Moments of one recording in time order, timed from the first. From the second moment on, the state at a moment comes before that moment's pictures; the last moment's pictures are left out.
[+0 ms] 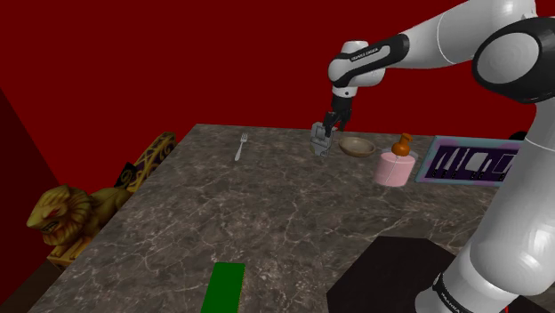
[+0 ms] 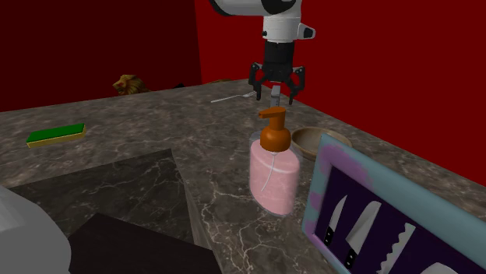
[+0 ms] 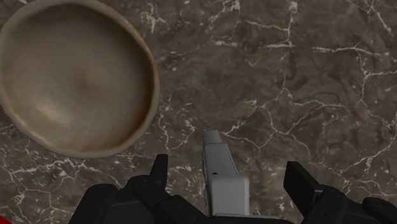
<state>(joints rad) -0.09 0.12 -0.26 -1.90 0.07 2.04 -0.37</state>
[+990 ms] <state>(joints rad) -0.09 0.12 -0.26 -1.90 0.07 2.04 -0.37</state>
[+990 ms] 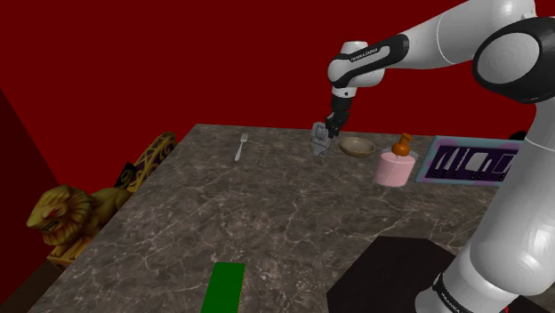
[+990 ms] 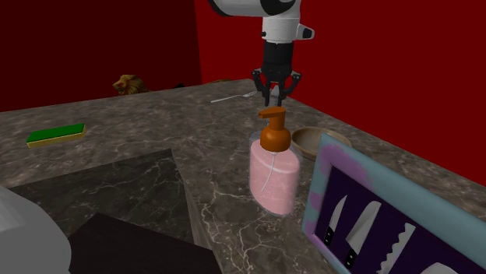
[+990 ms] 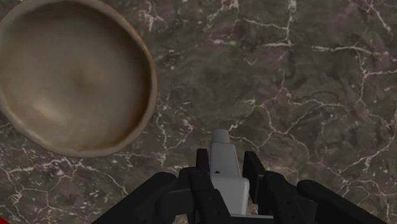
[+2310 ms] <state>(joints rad) -0.09 0.08 -0.26 -1.73 0.05 1.83 -0.36</state>
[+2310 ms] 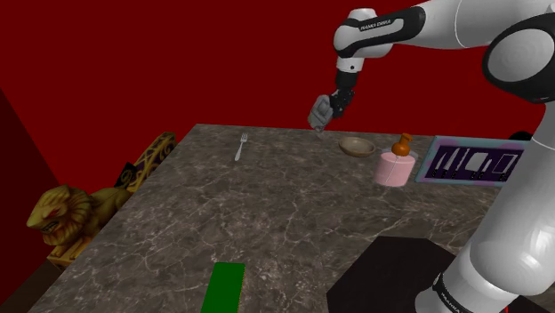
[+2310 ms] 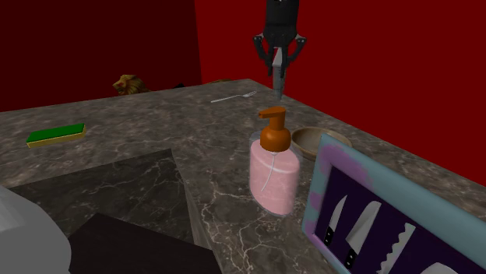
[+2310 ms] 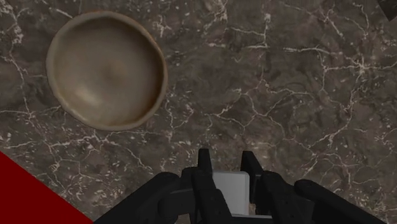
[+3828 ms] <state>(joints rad) -0.25 0.06 -0.40 -1.58 0.06 1.65 -0.65</state>
